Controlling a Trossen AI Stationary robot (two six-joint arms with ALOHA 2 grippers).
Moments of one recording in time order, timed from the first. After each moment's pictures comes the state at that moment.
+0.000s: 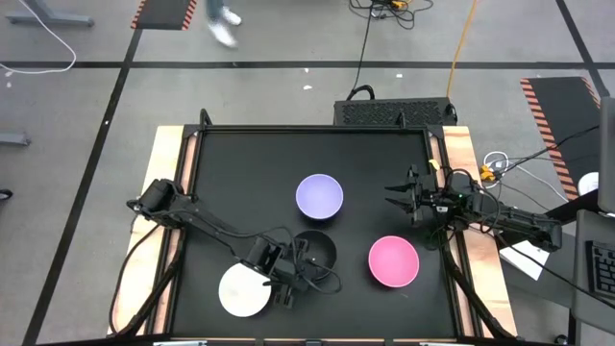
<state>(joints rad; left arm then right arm) -0.45 1.92 1.51 -0.60 -0.09 -0.16 -0.32 0.03 0.01 0.04 -0.27 0.15</state>
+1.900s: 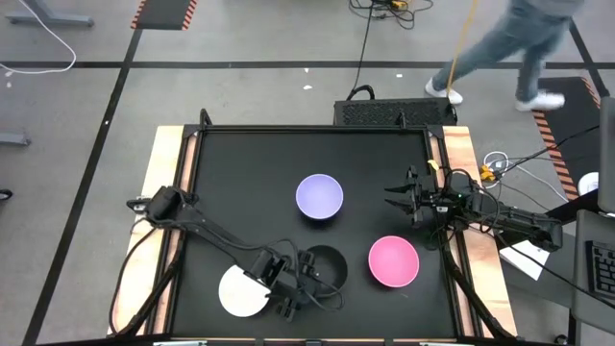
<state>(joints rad) -0.49 2.00 1.55 -0.53 -0.08 -0.09 -0.32 0.05 0.01 0.04 -0.29 0.15</state>
